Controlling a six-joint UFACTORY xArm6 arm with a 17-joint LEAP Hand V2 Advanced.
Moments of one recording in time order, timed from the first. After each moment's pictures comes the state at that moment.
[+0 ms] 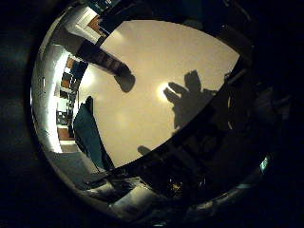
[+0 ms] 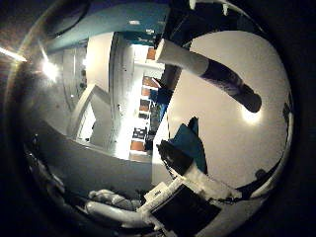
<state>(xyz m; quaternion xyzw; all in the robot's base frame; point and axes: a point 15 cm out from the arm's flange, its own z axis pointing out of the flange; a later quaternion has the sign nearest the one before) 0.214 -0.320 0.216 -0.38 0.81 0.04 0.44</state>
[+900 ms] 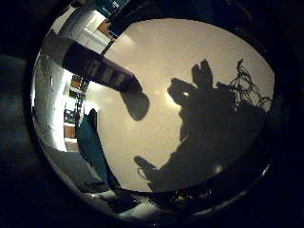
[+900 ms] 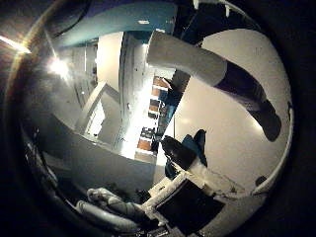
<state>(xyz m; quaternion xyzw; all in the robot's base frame) 0.290 -0.322 0.201 -0.40 0.78 0.03 0.48</state>
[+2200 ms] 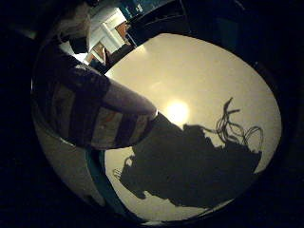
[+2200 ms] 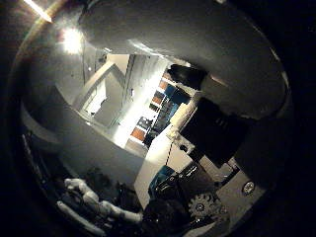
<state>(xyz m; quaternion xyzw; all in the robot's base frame) 0.453 -0.240 0.265 -0.51 0.69 -0.06 0.51</state>
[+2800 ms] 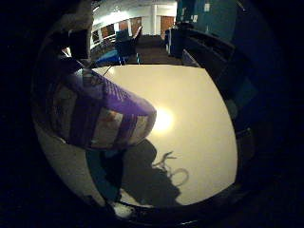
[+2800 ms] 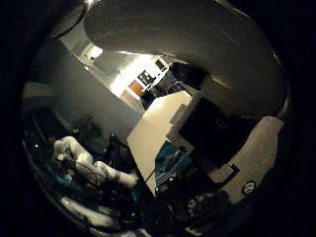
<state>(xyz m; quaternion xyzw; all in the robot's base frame) 0.429 -0.071 0.396 -0.76 0.53 -0.12 0.35</state>
